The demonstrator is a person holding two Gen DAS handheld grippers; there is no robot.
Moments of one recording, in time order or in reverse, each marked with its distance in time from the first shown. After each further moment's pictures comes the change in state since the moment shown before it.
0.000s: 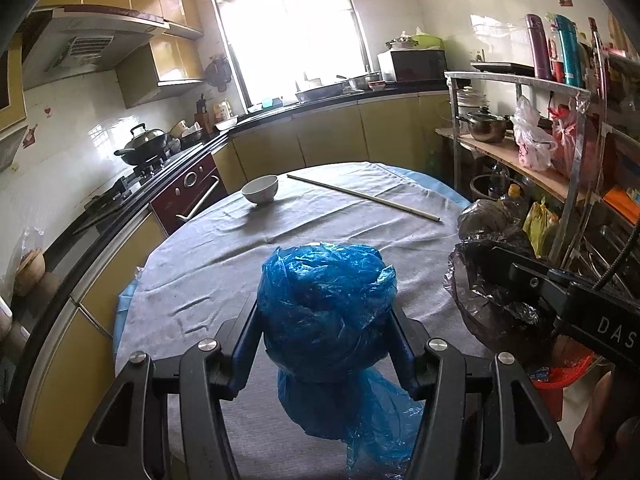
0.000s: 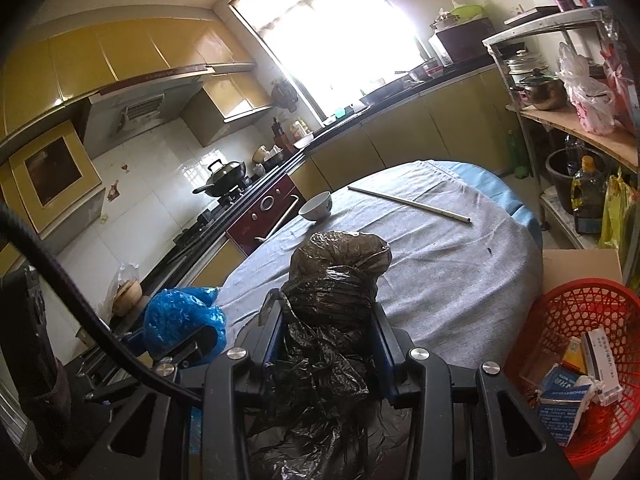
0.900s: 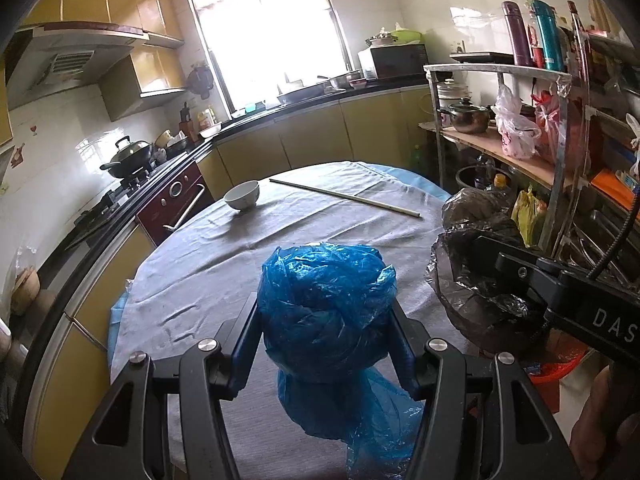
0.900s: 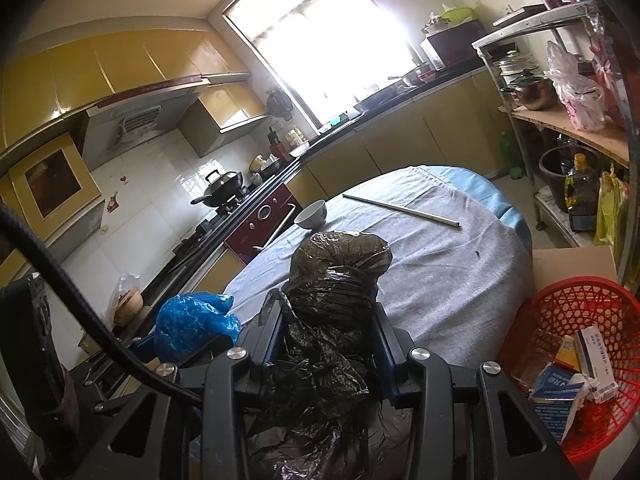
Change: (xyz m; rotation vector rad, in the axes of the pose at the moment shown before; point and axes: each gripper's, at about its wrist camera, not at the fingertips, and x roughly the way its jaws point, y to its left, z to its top) left arm -0.001 -0.027 0.004 0.061 -0.001 -0.025; right arm -0.017 -0.007 0.001 0.028 -0.028 -0.006
